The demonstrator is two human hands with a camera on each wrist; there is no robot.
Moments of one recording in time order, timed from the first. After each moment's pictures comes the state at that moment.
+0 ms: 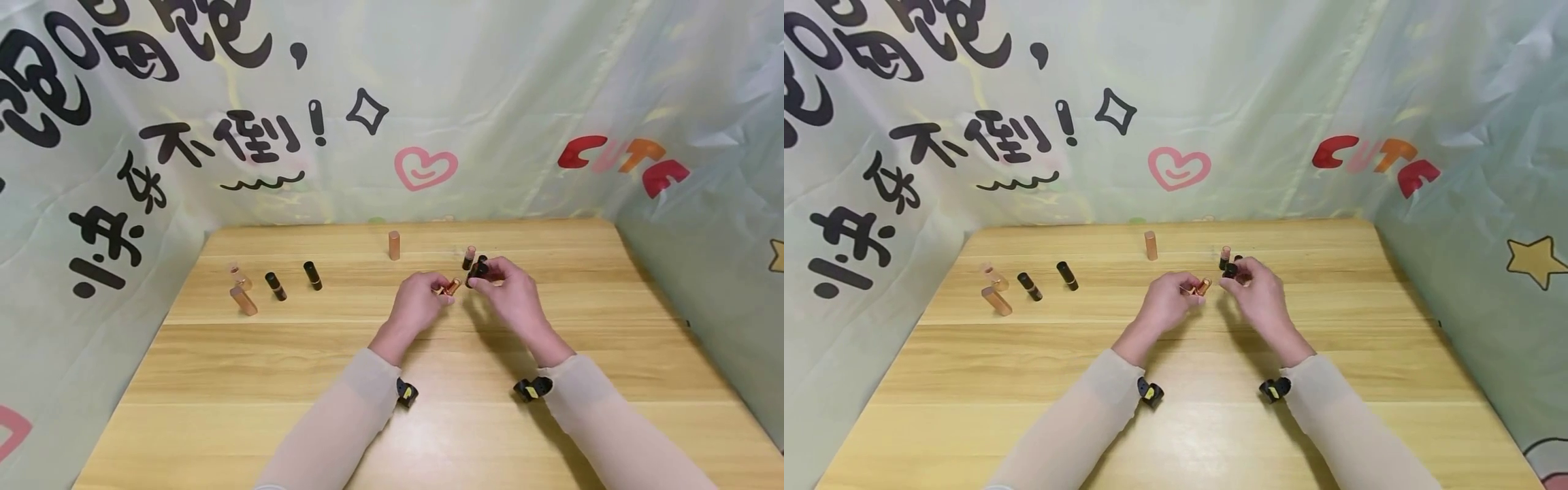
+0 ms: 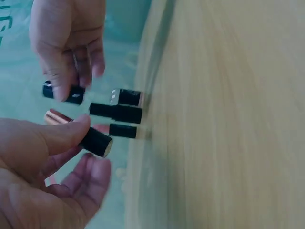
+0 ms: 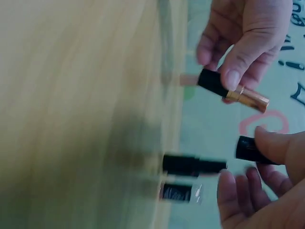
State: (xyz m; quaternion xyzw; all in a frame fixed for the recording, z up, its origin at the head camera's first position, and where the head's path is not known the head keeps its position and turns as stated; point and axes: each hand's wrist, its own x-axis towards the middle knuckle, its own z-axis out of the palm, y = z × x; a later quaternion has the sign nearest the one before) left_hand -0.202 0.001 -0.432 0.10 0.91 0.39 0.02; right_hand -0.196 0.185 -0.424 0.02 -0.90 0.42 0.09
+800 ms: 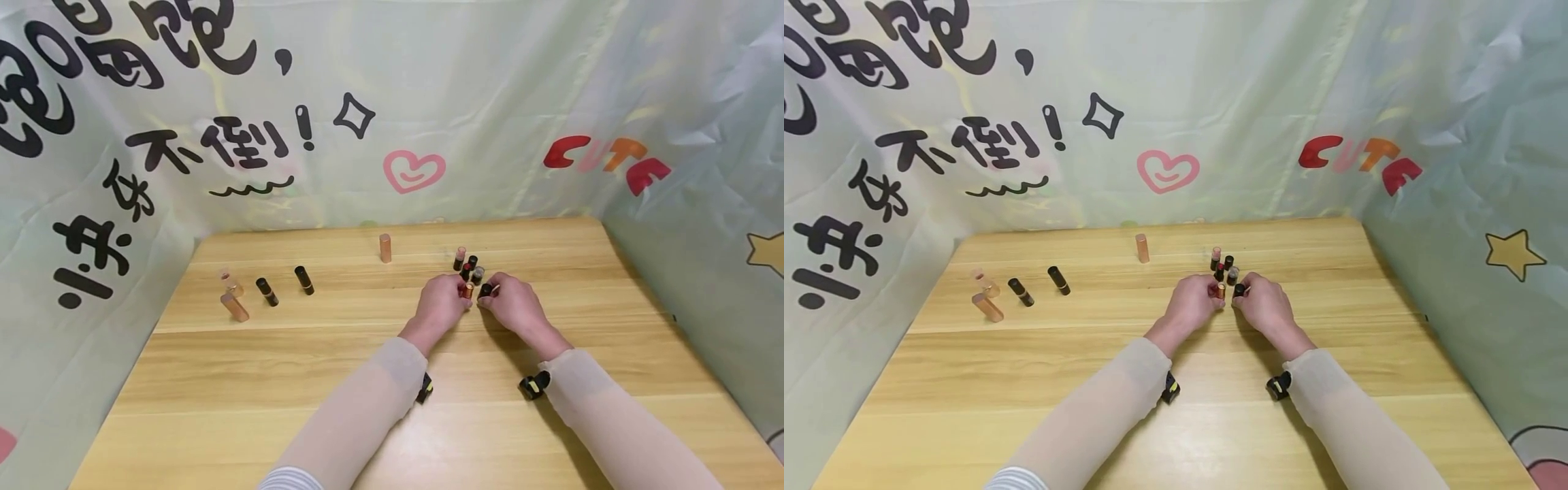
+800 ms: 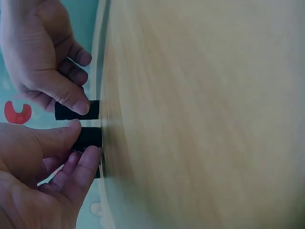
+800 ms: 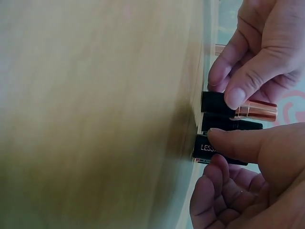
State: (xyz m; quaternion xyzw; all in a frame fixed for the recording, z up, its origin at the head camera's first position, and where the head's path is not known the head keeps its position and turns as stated) left_hand -0.218 0.059 -0.450 0.14 0.94 0.30 0.02; right_hand -0.204 0.220 -0.447 0.00 -0.97 0.26 -0.02
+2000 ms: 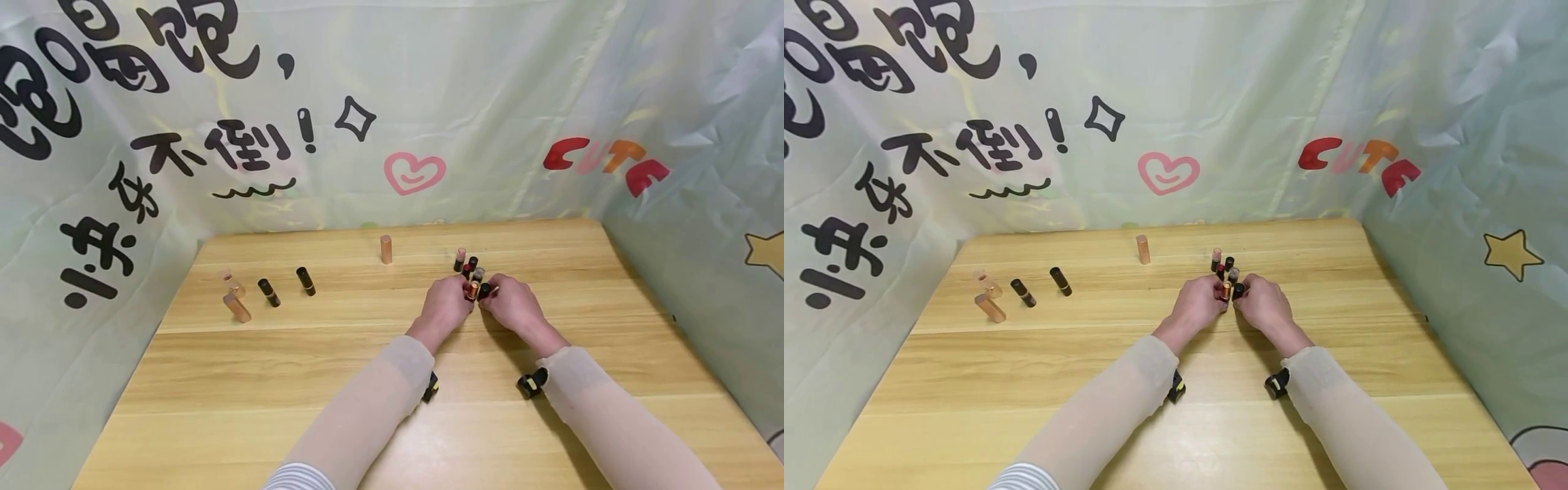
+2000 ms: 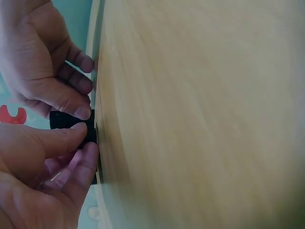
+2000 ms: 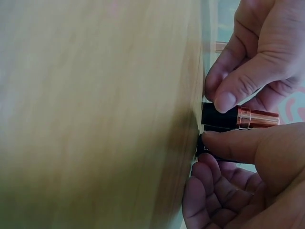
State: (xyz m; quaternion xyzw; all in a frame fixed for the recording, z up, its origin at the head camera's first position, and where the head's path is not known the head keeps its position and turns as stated) left_hand -0.218 0.070 -0.454 0.11 0.95 0.29 0.03; right_hand -0.208 0.220 -0.446 0.00 -0.97 0.25 -0.03
